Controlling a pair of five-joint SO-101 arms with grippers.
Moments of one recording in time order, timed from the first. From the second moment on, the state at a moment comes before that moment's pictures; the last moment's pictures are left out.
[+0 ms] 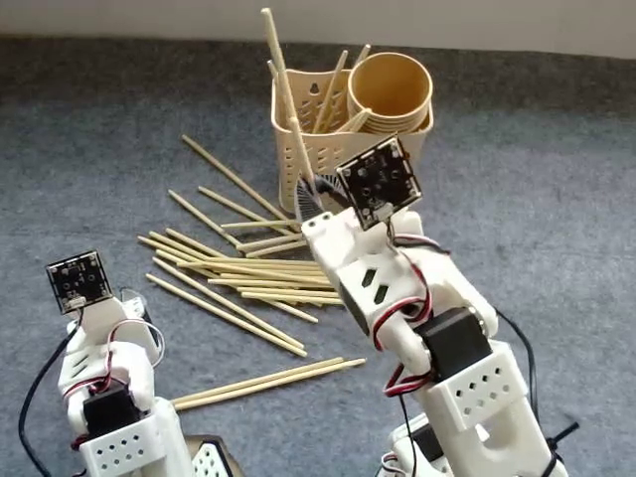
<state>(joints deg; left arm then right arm) -28.7 -103.9 96.0 57.3 3.7 -33.1 -54.3 36.8 40.3 9.0</state>
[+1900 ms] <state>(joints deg) -28.7 -103.9 96.0 57.3 3.7 -23.0 -20.4 30.5 -21.6 8.9</state>
